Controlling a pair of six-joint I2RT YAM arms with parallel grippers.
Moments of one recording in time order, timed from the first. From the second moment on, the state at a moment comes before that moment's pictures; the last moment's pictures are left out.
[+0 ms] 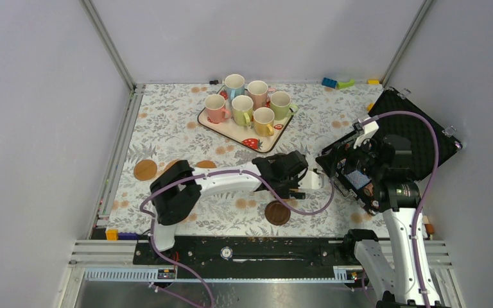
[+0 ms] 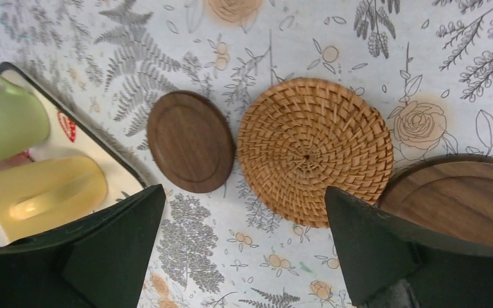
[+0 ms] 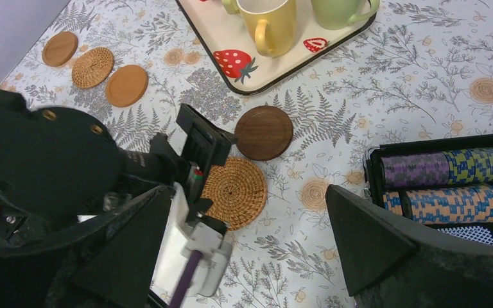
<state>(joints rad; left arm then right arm) -1.12 1.90 1.41 -0.40 -0.14 0.61 -0.03 0.72 0.84 -0.56 -0.64 -0.01</state>
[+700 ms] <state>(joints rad) -1.06 1.87 1.16 -0.16 -0.29 0.63 -0.04 0.69 0.84 -0.56 -0.66 -0.01</state>
